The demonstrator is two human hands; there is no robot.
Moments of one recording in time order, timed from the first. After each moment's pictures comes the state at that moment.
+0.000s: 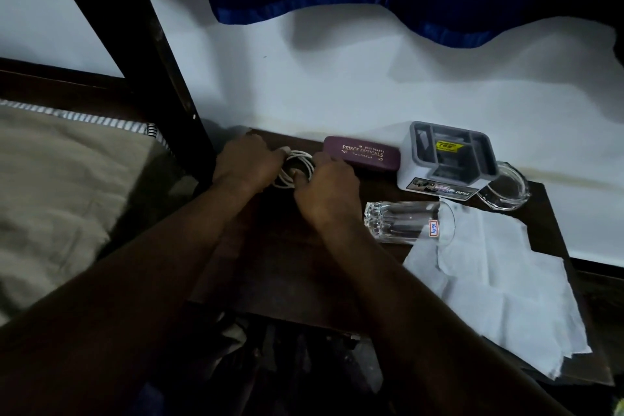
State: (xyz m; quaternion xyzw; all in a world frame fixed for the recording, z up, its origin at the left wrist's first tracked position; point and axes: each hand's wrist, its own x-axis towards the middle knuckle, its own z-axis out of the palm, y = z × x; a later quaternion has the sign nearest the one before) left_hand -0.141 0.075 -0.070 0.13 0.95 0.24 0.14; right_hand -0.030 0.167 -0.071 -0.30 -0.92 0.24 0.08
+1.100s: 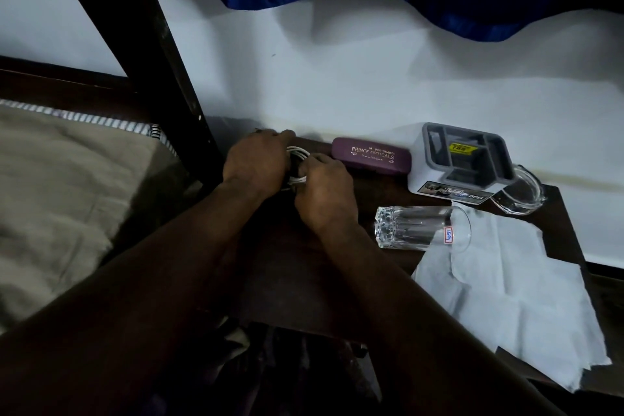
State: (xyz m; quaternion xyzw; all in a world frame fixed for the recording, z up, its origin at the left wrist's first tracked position) left_hand -0.154 0.080 -0.088 0.36 0.93 0.07 -0.03; right_hand -0.050 0.163 -0.092 -0.22 -0.95 0.21 0.09
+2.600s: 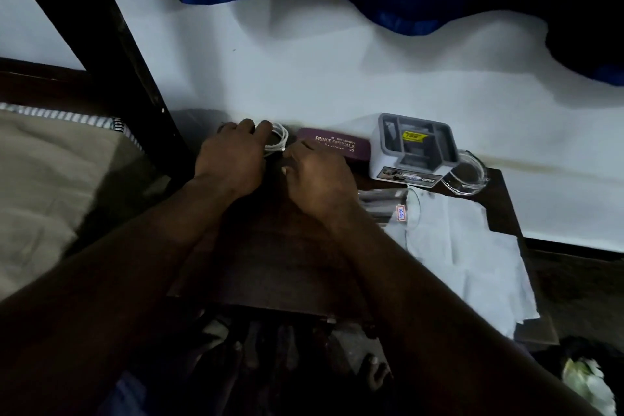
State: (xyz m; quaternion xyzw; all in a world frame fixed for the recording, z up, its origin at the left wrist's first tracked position) left_hand -0.122 0.079 -0.065 0.40 0.92 0.05 -0.03; right_hand -0.005 0.194 -0.054 -0.15 -0.97 0.15 0.09
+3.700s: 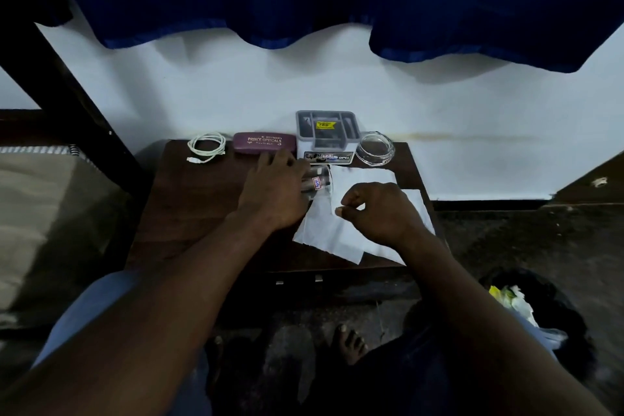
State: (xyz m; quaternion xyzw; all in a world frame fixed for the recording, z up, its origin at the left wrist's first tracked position) left_hand 0.057 0.140 -0.016 0.49 0.86 0.11 0.05; right_hand 0.221 0.270 -0.015 -0.36 -0.89 0.27 0.03
